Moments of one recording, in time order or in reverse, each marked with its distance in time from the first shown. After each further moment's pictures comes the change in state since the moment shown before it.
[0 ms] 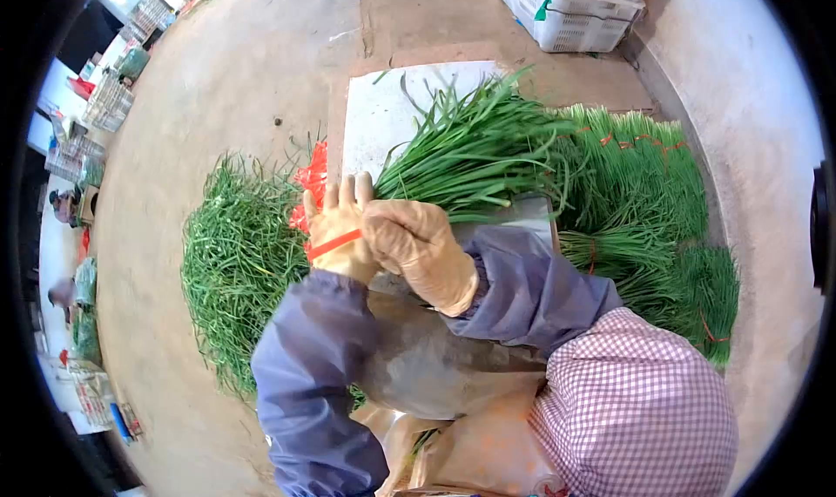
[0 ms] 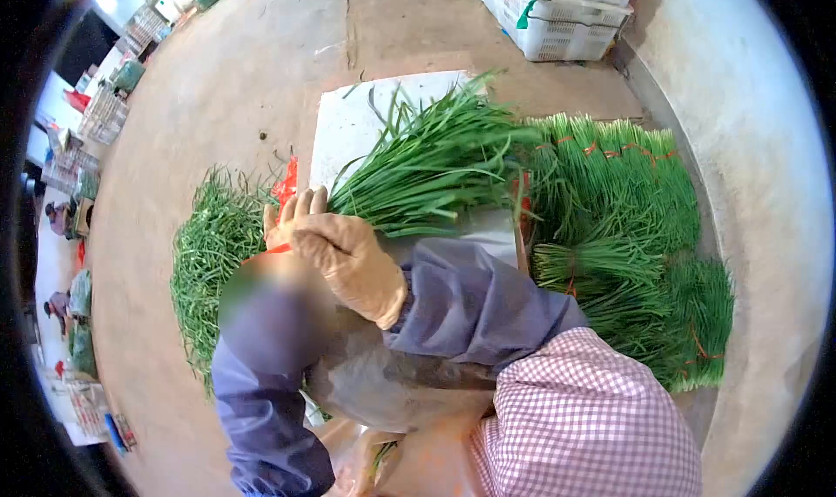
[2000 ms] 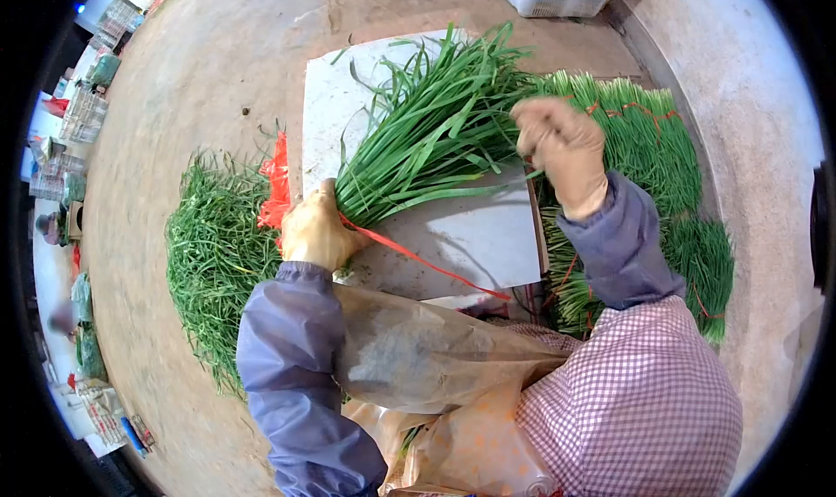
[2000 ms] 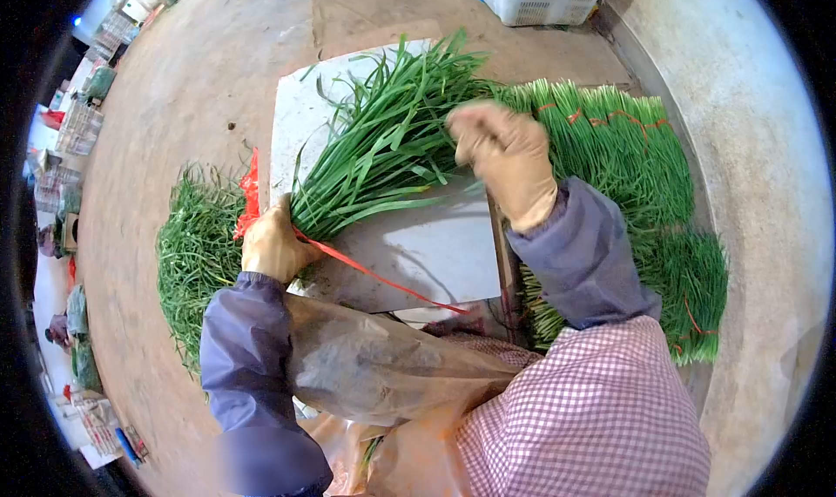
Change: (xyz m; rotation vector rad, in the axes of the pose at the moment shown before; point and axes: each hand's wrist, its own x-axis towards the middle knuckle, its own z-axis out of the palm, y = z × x) left_hand 0.017 0.022 -0.002 -0.258 -0.181 -0.149; right_hand -0.010 -0.063 -0.182 -0.601 0.394 0.111
